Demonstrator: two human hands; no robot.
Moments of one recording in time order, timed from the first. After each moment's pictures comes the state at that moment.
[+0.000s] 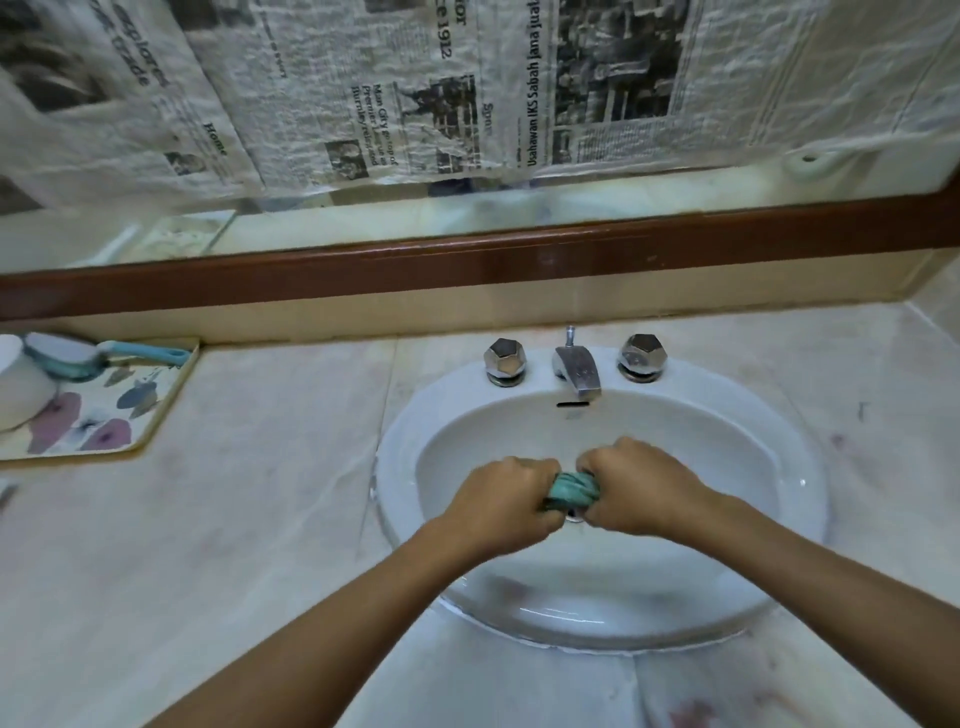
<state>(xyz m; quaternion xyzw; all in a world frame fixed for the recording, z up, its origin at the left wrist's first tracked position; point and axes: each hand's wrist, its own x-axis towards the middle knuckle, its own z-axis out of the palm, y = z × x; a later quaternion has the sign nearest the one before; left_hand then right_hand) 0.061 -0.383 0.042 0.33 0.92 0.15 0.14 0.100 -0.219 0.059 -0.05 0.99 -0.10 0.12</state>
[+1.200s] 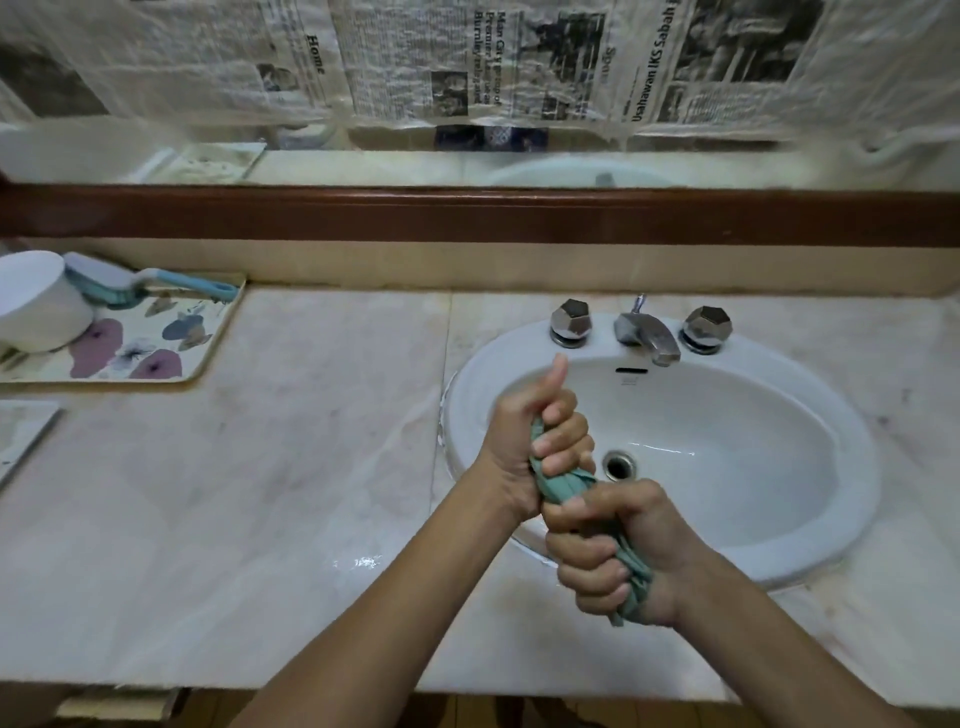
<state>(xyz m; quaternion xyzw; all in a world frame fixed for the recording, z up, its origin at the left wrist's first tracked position) 0.064 -0.465 0.069 0.03 0.32 0.84 0.44 0.153 -0.357 0.074 0.11 0.33 -0.84 0.43</state>
